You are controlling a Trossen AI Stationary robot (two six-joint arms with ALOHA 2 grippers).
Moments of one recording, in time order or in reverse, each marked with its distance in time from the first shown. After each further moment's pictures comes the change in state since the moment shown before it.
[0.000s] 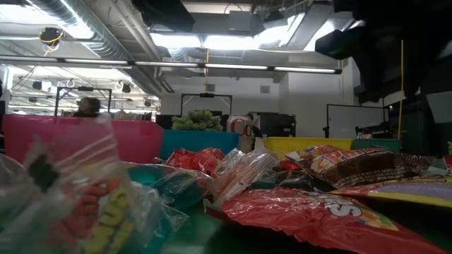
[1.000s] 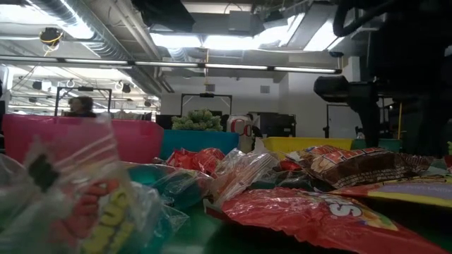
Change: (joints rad) left arm 0.001 0.000 0.000 -0.001 0.000 -0.005; right arm 0.005 0.000 -0.313 0.395 0.045 -0.359
